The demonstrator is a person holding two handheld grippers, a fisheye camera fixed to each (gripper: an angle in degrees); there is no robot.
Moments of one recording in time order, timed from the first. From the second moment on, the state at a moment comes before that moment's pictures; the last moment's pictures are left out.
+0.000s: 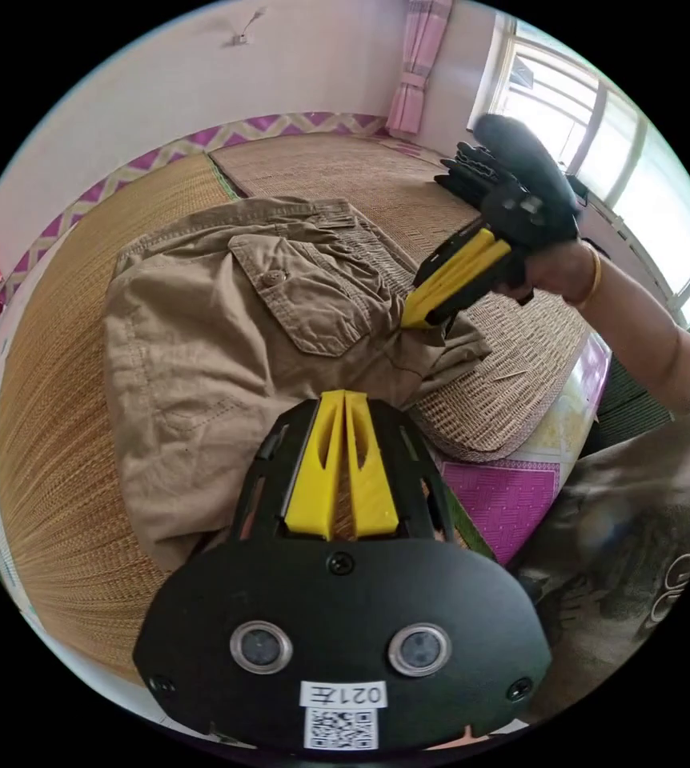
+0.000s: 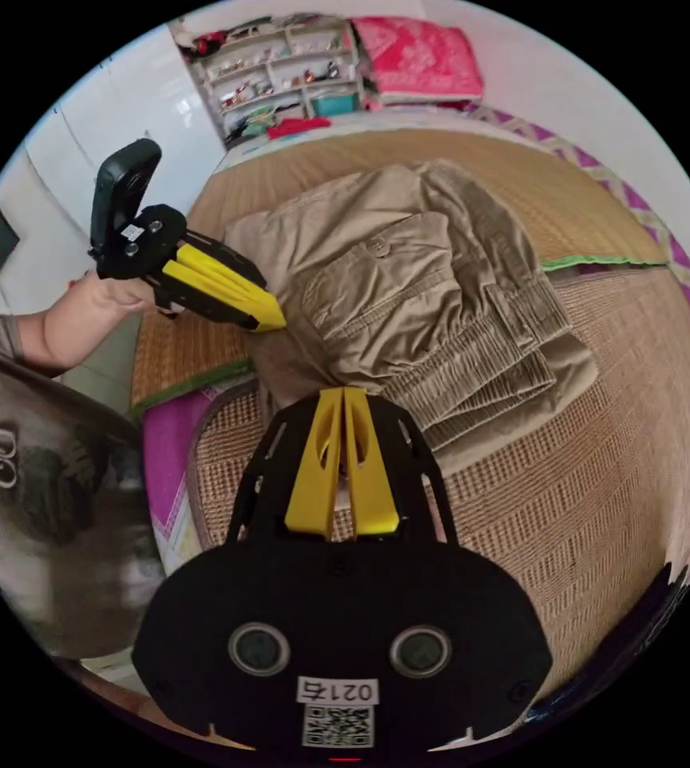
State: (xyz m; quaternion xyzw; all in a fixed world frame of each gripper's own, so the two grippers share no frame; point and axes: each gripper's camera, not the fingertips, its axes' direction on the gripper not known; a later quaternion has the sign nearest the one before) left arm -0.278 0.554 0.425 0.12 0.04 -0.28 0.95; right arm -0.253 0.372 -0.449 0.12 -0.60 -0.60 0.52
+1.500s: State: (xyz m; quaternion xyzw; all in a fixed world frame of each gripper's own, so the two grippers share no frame) left arm -0.383 0.928 0.552 0.40 0.19 -0.62 0.65; right arm -0.361 0.313 -0.519 0.06 -0.75 -0.36 0.55
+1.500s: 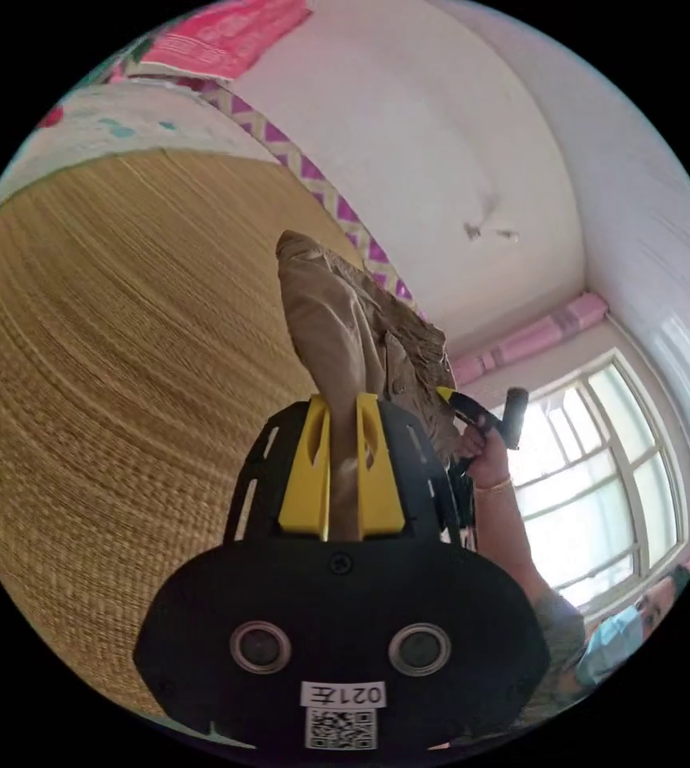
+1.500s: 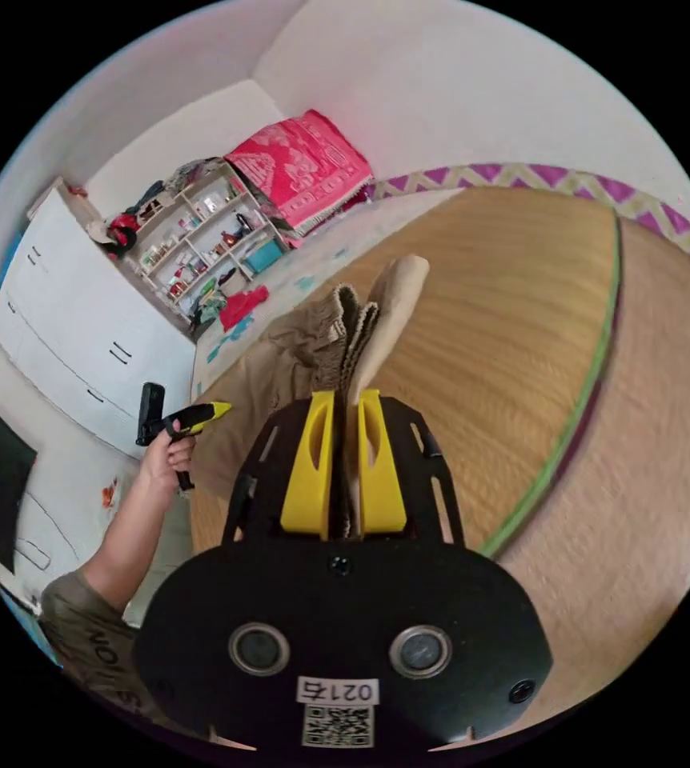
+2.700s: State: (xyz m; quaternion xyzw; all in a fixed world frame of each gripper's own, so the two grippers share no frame) left arm -0.079 0.526 0.843 0.17 0.64 -0.48 0.58; right arm -0.131 0.736 0.060 -0.27 -0.91 -0.06 0.32
